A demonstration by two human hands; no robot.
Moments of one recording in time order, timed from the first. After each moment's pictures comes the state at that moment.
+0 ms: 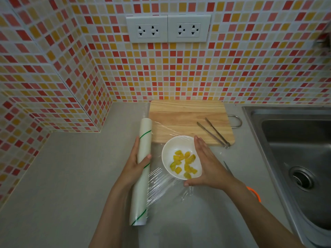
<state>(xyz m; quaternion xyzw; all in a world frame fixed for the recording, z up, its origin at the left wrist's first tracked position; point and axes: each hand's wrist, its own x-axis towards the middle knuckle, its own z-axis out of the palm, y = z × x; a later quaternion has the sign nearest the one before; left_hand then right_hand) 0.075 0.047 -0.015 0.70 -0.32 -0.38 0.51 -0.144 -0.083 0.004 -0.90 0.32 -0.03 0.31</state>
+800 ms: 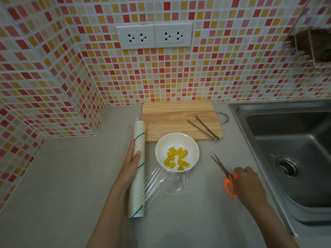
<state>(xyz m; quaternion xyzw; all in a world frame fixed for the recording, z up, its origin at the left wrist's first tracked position) 0.074 0.047 -0.029 0.71 -0.30 -0.36 0.53 -0.250 -0.050 -0.017 -0.74 0.65 -0.05 0.15</state>
